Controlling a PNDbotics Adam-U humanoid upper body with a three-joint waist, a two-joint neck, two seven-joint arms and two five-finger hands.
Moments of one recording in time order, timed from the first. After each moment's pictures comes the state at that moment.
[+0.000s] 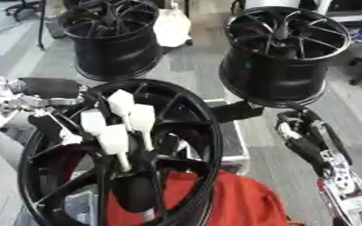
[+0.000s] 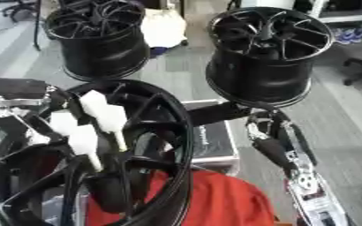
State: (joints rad) left arm -0.72 0.75 -0.53 -1.31 -0.47 -0.56 -0.56; right arm -0.16 -0.22 0.12 -1.58 0.03 -0.03 -0.12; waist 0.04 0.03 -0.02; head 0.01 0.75
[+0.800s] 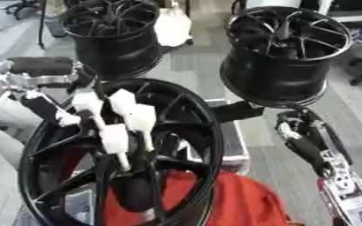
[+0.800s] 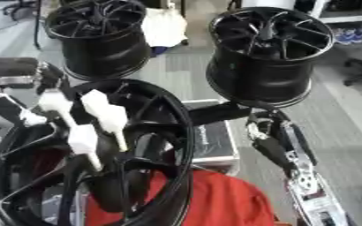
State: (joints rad) left arm -0.78 0.80 -0.43 -1.39 -0.29 -0.54 -0.58; right arm -0.16 -0.22 0.12 -1.58 0.03 -0.03 -0.12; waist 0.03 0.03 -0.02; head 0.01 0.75
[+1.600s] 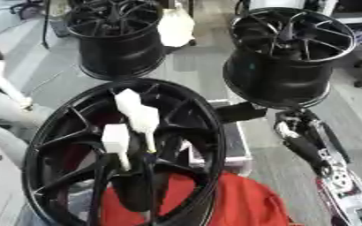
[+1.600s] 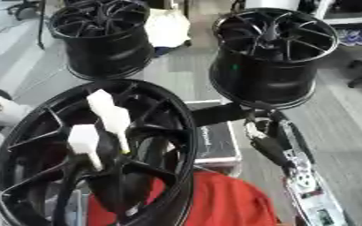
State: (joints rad) left arm -0.46 1.05 0.00 -1.30 -0.28 -0.45 -0.66; right arm -0.16 -0.22 0.11 -1.58 0.03 -0.03 -0.13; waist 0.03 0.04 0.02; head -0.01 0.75
